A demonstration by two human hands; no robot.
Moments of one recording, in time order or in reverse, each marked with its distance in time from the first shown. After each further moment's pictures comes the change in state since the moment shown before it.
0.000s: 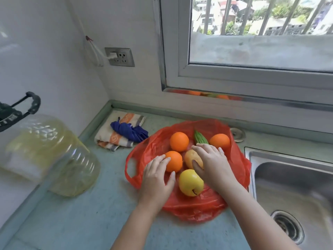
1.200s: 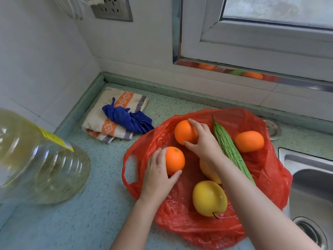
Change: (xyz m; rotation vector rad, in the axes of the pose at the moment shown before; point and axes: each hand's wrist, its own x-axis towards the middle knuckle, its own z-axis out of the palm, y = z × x) left_hand 0.061 -0.078 0.056 -0.033 -0.173 -0.232; right_hand 0.118 0.027 0.123 0.372 -0.280 0.233
